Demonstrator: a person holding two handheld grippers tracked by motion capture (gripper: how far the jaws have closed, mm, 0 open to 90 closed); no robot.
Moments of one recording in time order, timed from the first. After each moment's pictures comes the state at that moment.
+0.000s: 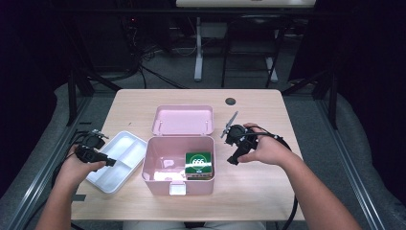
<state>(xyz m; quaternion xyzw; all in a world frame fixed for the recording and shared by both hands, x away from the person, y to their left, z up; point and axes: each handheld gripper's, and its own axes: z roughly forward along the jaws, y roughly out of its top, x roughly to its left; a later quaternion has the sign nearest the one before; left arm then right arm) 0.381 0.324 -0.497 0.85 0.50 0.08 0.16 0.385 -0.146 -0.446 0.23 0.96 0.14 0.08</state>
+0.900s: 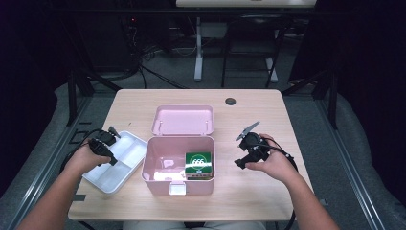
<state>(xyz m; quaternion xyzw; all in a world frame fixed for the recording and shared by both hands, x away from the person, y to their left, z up) 0.421 0.306 -0.519 0.88 0.46 0.02 0.05 0.373 -0.187 -0.483 0.35 0.91 0.20 0.12</state>
